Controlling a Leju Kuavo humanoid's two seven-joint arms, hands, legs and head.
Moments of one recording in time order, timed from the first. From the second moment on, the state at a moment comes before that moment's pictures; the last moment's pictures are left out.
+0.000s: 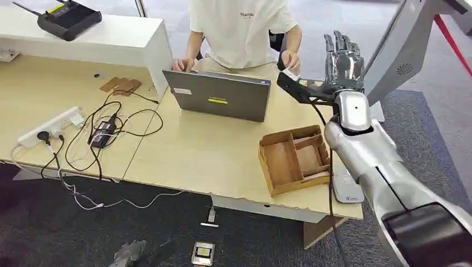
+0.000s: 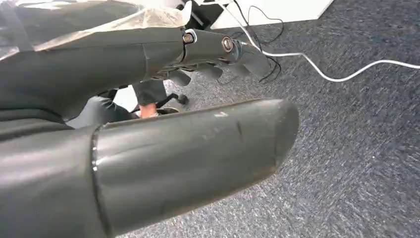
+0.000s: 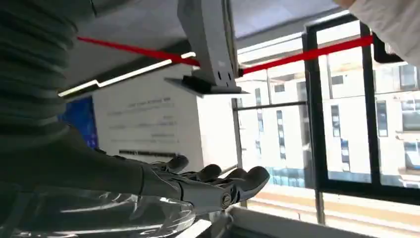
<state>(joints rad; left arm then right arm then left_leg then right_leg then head) -0.28 0.17 -0.95 -0.44 -0.22 0.42 0.28 -1.15 -0.04 0.85 -0.54 1.14 -0.40 0.34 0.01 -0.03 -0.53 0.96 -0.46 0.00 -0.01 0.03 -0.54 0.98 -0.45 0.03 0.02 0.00</state>
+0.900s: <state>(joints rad) -0.08 0.20 -0.88 -0.44 0.10 0.68 0.21 -0.89 -0.59 0.73 -0.60 1.25 -0.67 0.48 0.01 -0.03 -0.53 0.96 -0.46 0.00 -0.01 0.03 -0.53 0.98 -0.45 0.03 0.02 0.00</state>
